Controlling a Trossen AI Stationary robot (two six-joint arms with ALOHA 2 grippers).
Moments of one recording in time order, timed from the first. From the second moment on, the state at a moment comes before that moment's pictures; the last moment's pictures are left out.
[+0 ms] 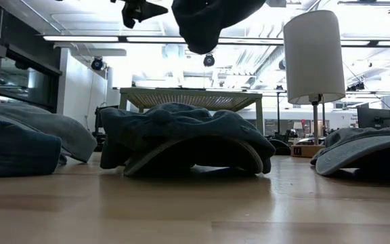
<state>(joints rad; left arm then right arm) 0.12 1.16 0.85 0.54 -0.52 -0.21 -0.08 0.93 1.12 -0.20 0.43 -0.05</state>
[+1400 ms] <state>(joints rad) 0.12 1.16 0.85 0.53 -0.53 -0.29 -0.08 0.97 1.12 -0.12 0.41 -0.05</state>
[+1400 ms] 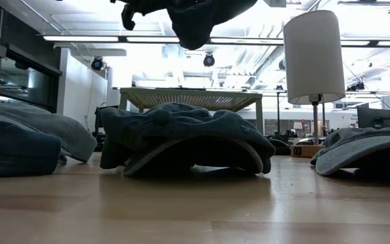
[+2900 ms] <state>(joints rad) 0.36 1.43 1.95 -1.06 0.30 0.08 -0.08 0.92 1.12 -0.28 0.36 0.00</state>
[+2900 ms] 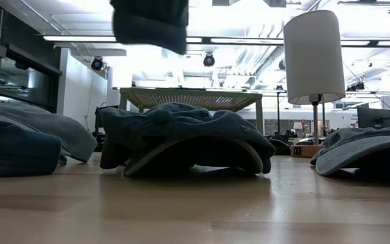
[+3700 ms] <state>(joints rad) 0.62 1.57 1.98 -1.17 0.44 0.28 -0.08 0.92 1.12 -0.33 0.33 0.00</state>
